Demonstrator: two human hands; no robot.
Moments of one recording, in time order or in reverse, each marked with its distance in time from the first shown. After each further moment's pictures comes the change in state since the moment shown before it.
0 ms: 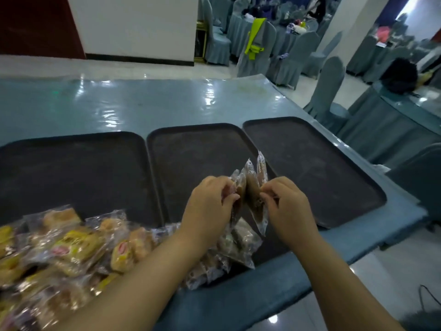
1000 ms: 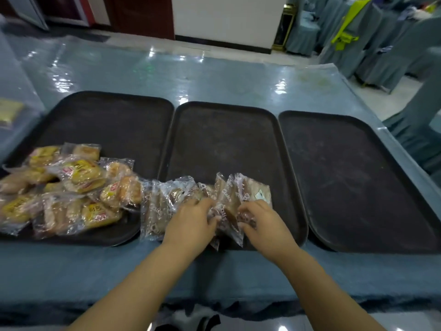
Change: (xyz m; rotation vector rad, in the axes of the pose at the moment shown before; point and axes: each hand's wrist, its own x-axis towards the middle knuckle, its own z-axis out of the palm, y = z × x) left_hand -0.060 0.025 0.101 0.381 -0.057 -0.556; right_hand -0.019 0.117 0.021 0.164 -0.624 -0.191
